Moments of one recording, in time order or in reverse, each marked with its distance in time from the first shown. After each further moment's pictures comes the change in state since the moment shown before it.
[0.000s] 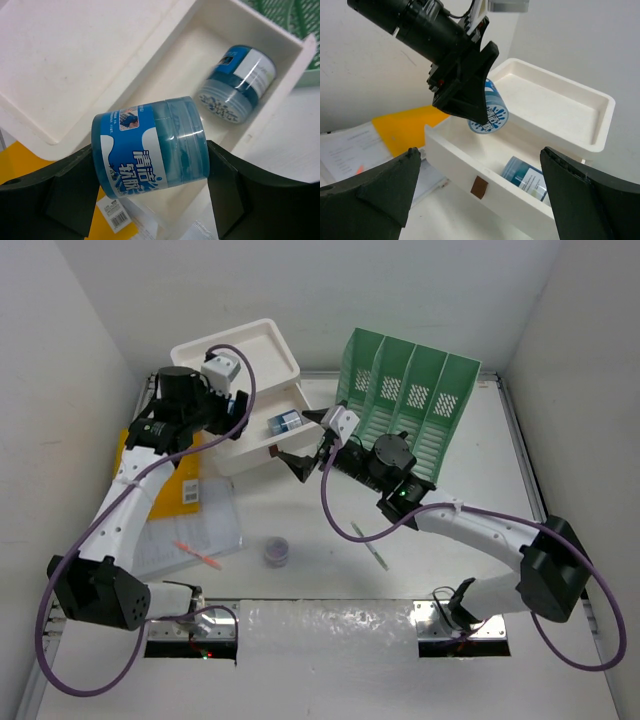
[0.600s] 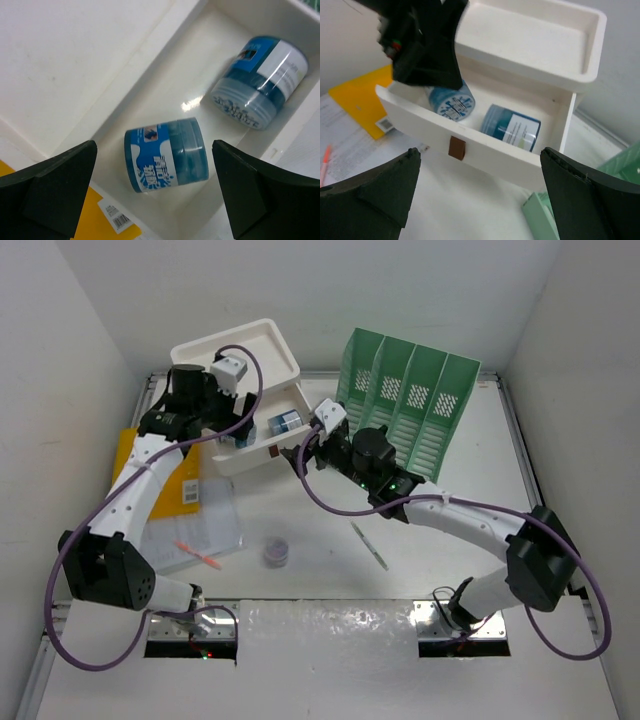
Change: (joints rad) left arm -0.002 0.110 -0.001 0.009 -0.047 0.028; right arm 0.000 0.071 0.053 -0.195 0.194 0.045
